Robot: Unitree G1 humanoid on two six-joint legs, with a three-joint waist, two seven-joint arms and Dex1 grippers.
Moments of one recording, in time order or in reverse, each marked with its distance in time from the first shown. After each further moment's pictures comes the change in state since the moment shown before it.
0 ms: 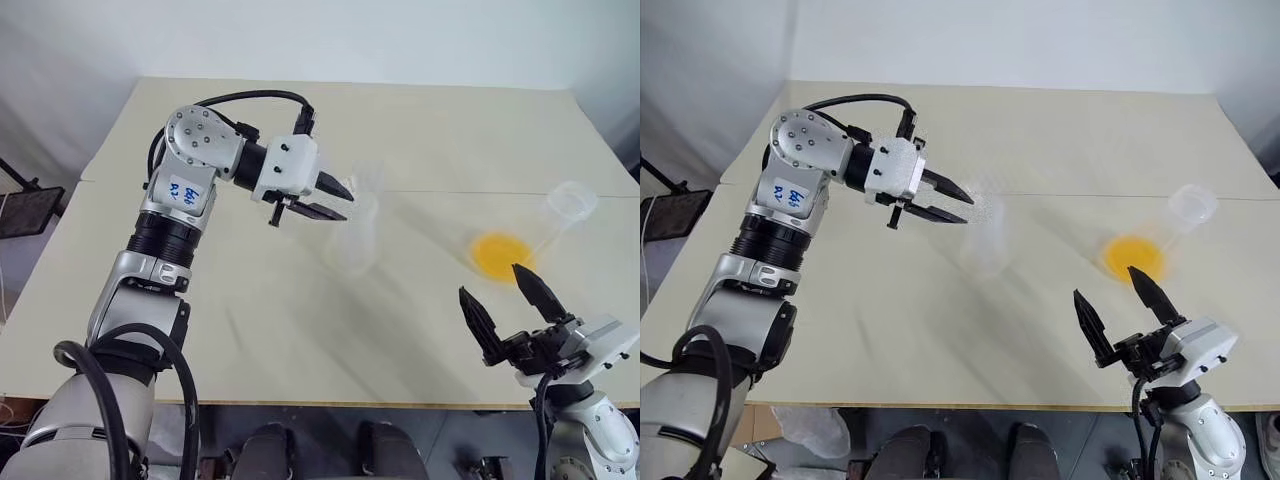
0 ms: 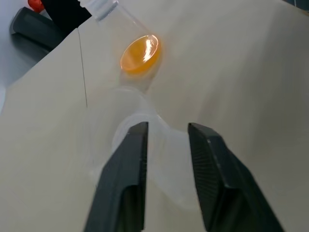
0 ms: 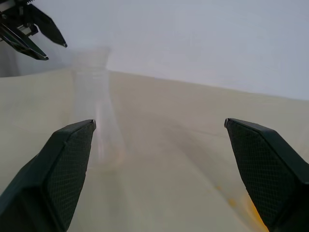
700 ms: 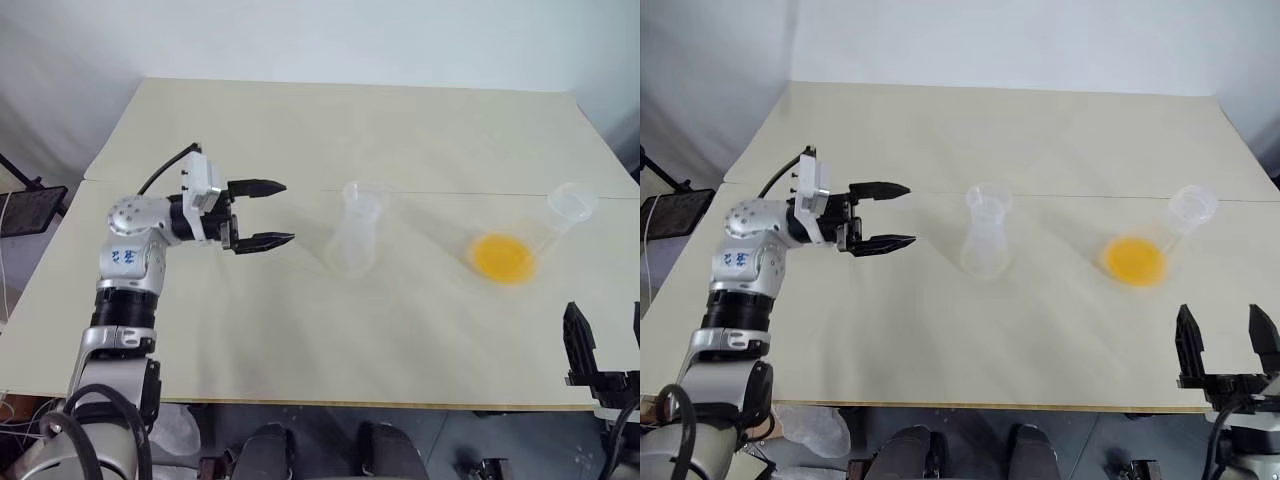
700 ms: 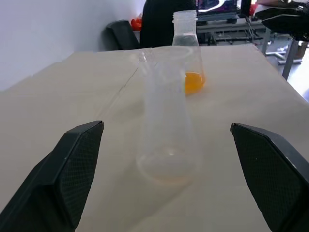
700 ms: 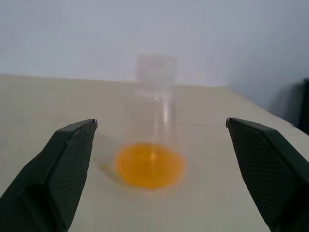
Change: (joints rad) left arm 0.471 0.081 0.304 -0.201 -0.283 0.320 0.138; right arm 0.140 0.091 -0.290 0.106 0.108 -0.106 -0.111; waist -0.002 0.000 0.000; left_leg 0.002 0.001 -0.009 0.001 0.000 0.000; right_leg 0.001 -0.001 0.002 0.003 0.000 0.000
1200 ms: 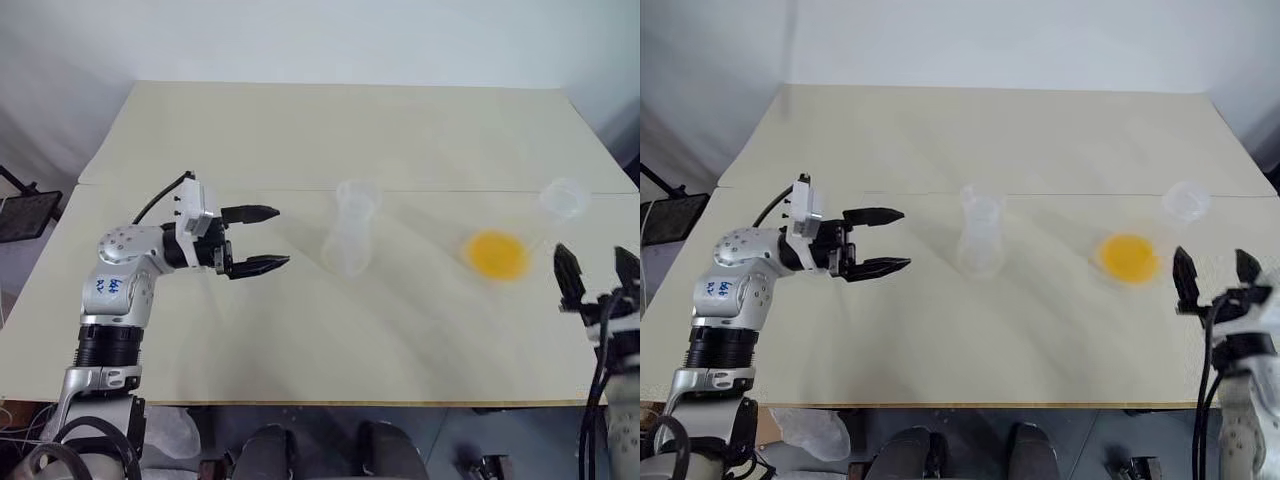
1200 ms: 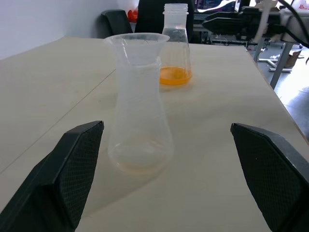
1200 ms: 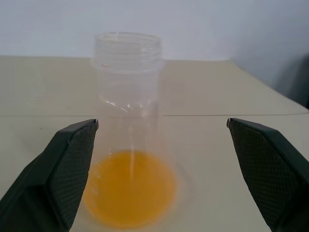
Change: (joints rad) left arm 0.151 0.030 0.001 -0.234 -0.057 0.159 0.075; right arm -0.415 -0.297 0.044 0.116 -0.014 0.462 -0.218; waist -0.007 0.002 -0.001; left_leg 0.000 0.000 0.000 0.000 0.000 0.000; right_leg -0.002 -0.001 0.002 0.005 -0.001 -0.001
